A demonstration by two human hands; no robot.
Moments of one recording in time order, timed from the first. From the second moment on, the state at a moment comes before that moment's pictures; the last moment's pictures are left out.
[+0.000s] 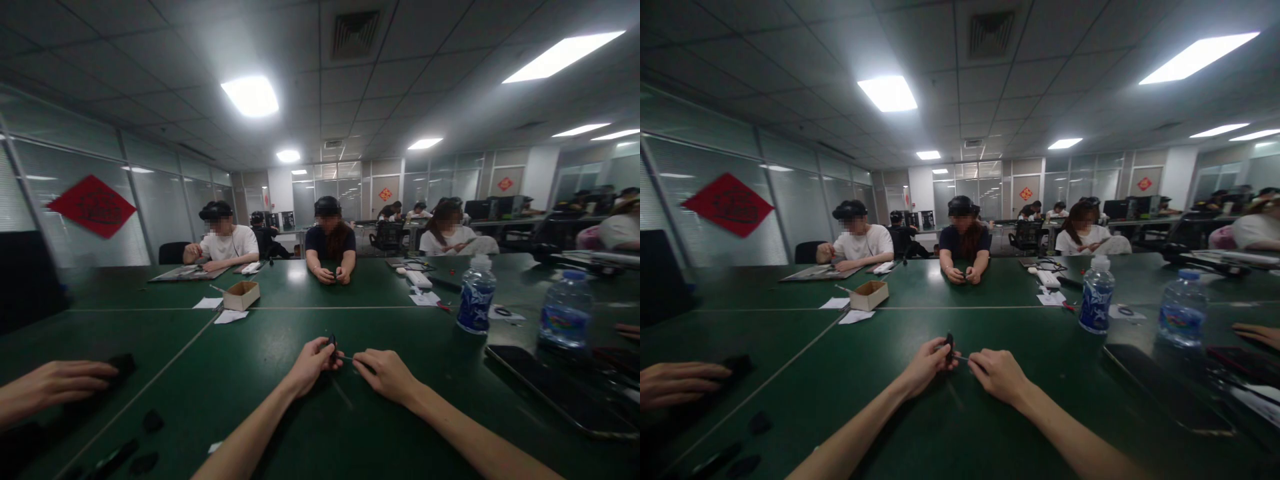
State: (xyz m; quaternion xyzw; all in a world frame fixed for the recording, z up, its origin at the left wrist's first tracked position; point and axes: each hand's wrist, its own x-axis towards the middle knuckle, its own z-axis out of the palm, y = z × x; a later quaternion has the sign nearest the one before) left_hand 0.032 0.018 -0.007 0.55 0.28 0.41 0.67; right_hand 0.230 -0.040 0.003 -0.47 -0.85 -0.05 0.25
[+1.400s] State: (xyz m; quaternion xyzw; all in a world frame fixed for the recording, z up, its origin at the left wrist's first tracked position) left_hand 0.030 0.013 0.001 0.59 0.29 0.42 0.63; right_hand 0.227 -0.042 0.004 -0.48 -0.83 -0.07 0.27
